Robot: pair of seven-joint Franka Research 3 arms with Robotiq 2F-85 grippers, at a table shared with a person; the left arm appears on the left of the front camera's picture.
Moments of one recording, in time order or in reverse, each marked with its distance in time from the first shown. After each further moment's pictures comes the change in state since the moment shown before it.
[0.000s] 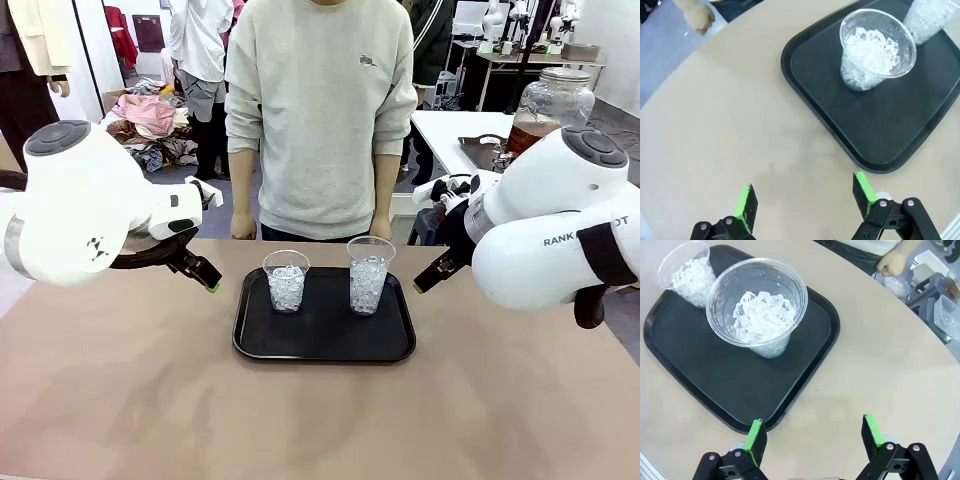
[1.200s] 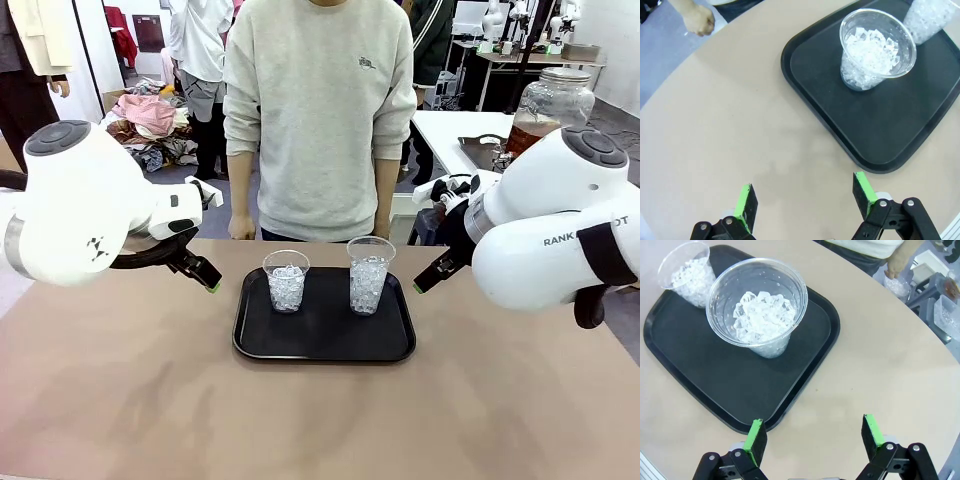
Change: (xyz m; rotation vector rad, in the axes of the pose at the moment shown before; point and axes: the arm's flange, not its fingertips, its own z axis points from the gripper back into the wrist) left arm 0.000 0.000 0.000 0.000 0.000 0.000; right arm 0.000 0.000 0.000 0.000 0.000 0.000
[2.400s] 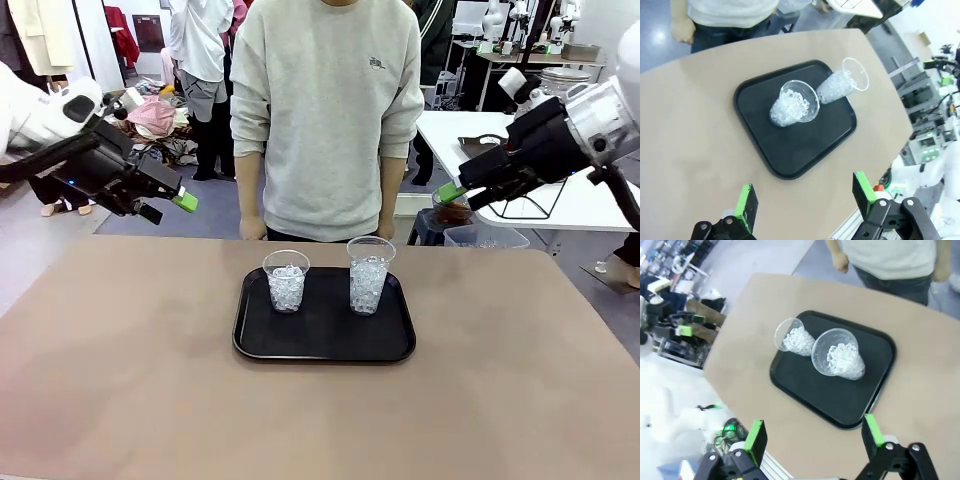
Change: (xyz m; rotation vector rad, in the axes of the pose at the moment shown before) left arm 0.008 0.067 0.121 -0.464 -0.155 0.387; right arm 0.022 -0.071 0.131 0.512 -0.158 -0.394
